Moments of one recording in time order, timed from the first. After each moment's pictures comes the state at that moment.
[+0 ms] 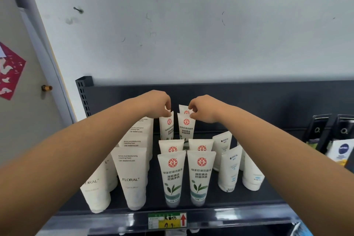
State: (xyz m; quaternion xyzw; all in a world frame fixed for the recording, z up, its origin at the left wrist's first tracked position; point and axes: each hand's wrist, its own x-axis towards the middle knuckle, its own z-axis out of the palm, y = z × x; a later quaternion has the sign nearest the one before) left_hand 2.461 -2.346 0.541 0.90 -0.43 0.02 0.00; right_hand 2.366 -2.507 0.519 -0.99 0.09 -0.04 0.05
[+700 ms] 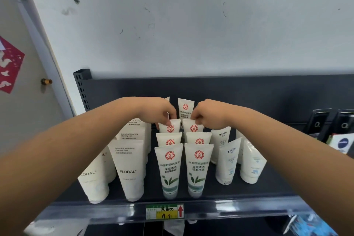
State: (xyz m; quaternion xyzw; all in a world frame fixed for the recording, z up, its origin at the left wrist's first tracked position) left_hand 2.454 -2.341 0.527 0.84 -0.53 -0.11 -0.04; right_hand 2.332 -2.505 0.514 -1.00 0.00 0.02 0.02
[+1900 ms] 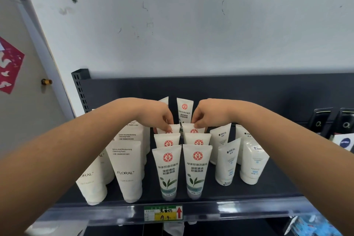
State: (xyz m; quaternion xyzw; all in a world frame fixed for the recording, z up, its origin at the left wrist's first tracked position) left_hand 2.436 -2.338 0.529 0.85 -0.50 -0.17 -0.05; right_hand 2.325 -2.506 0.524 -0.99 0.01 0.08 0.09
